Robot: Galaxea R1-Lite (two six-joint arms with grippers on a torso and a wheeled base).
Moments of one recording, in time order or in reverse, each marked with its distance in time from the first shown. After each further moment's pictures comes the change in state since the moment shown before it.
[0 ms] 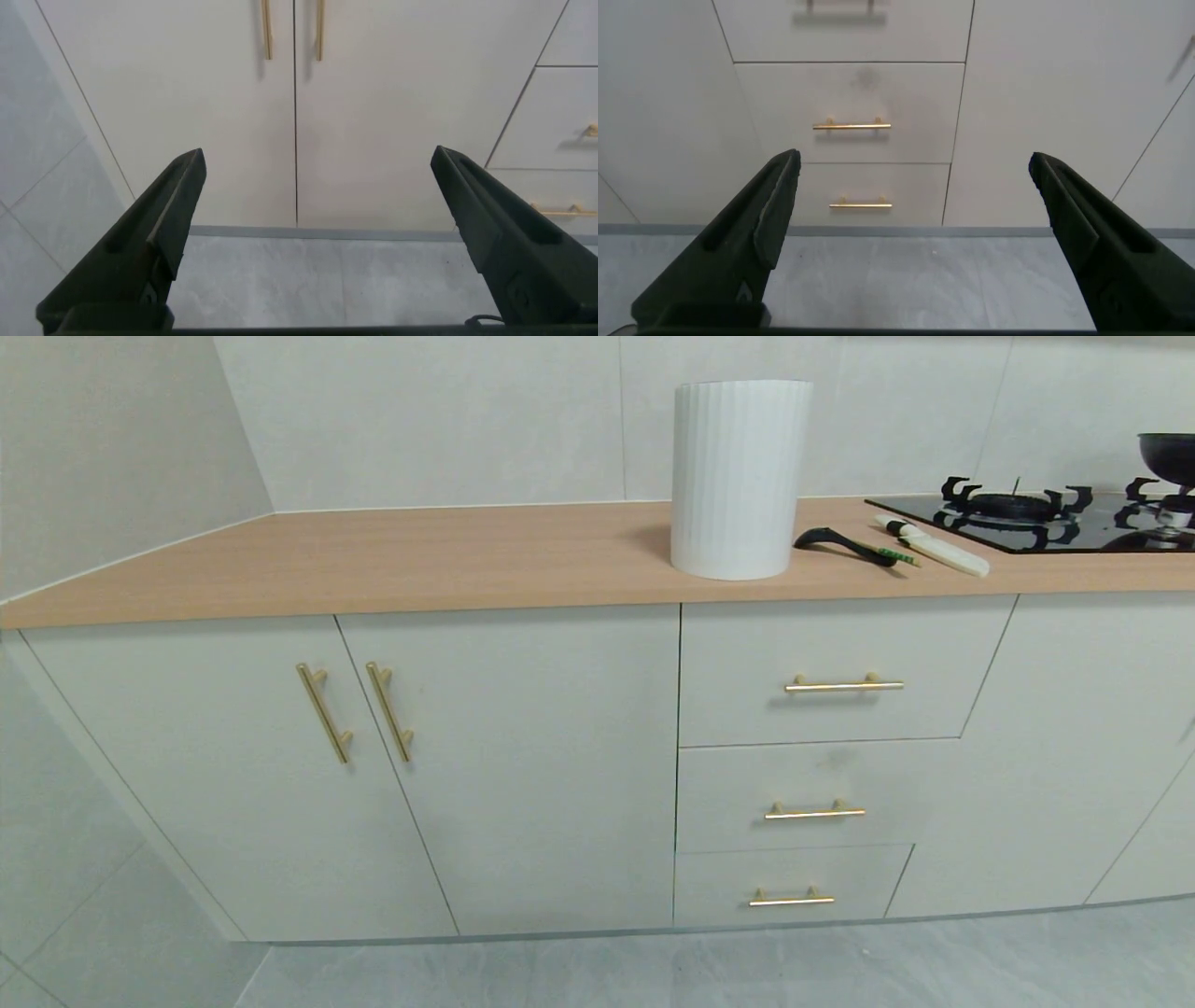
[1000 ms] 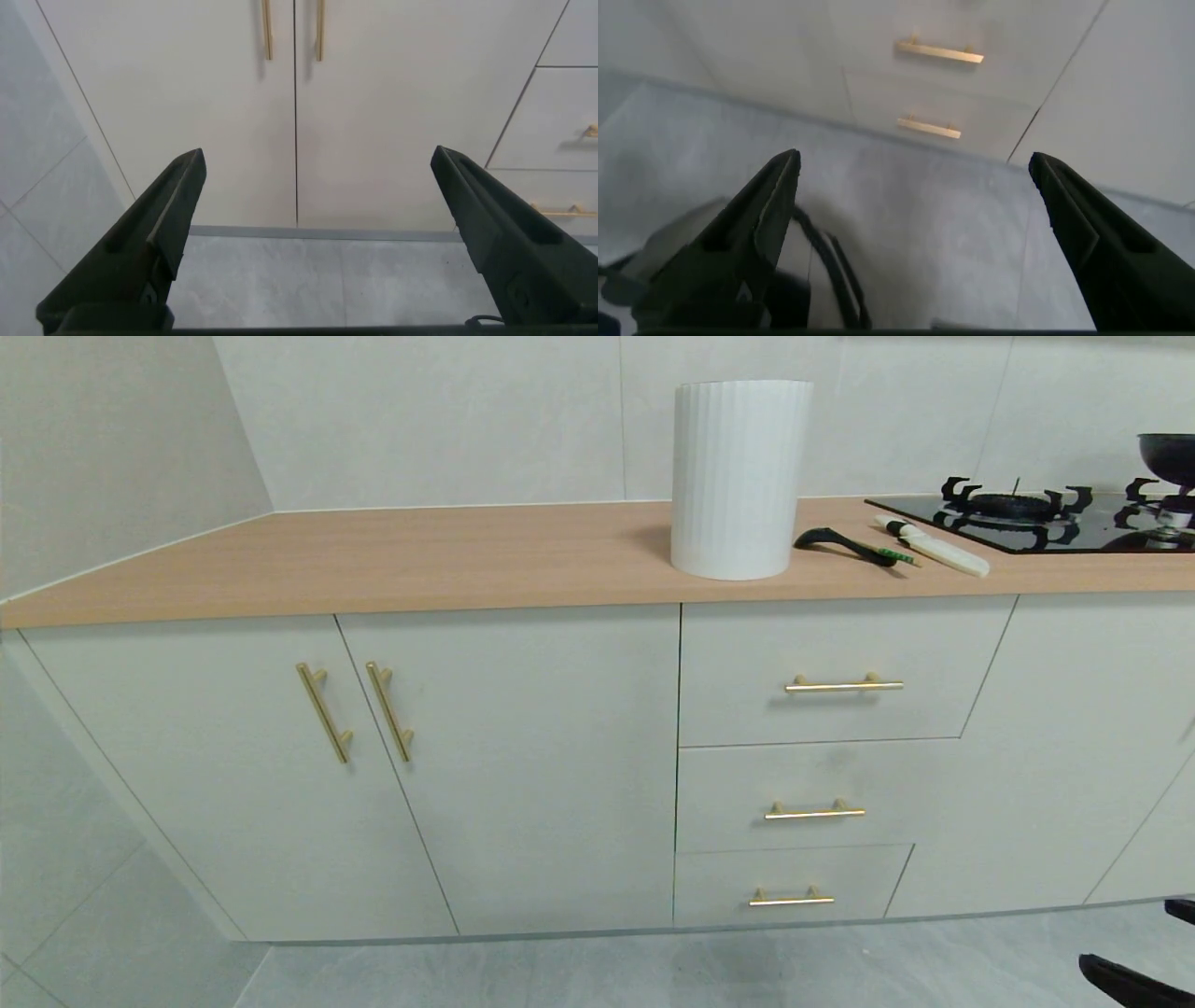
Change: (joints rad) left arm 0.000 0.000 0.000 0.000 0.000 0.000; right arm 0.114 0.865 -0.320 -0.013 0.148 -0.090
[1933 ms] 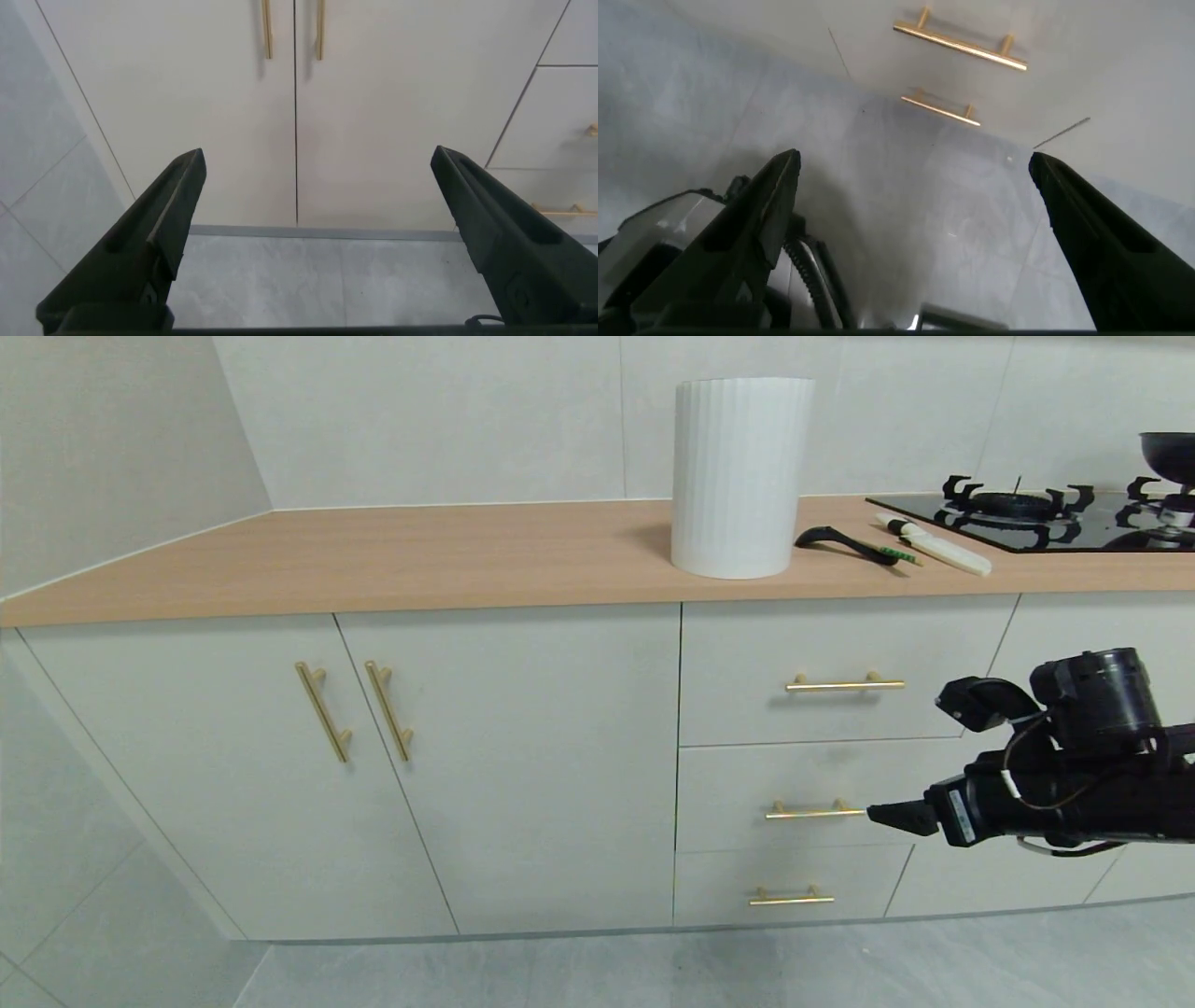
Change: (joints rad) left arm 0.000 0.000 0.000 0.000 0.000 0.000; right arm 0.057 0.837 -0.446 -0.181 -0.011 -0.030
